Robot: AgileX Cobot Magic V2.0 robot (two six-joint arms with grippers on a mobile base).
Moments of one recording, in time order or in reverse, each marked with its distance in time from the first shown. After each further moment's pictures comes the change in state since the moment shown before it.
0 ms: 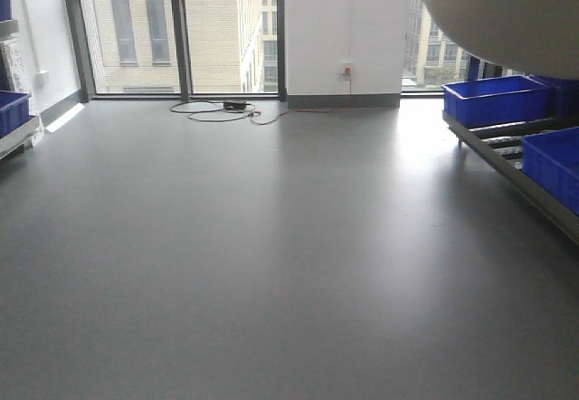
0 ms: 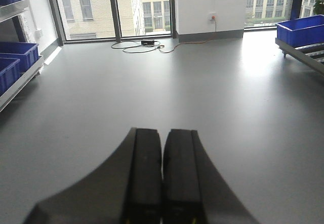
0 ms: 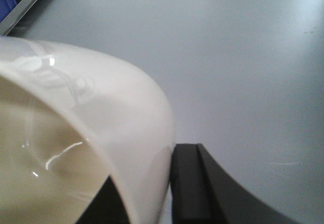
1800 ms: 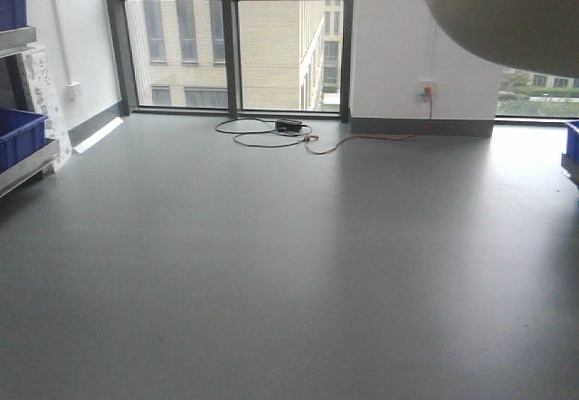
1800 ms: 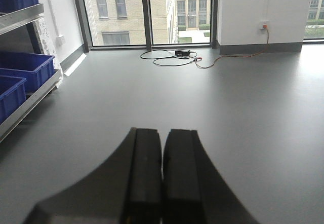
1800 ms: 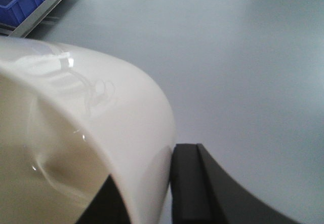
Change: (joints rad) left arm 0.000 0.000 0.000 0.000 0.000 0.000; right arm 0.000 0.000 0.000 0.000 0.000 0.000
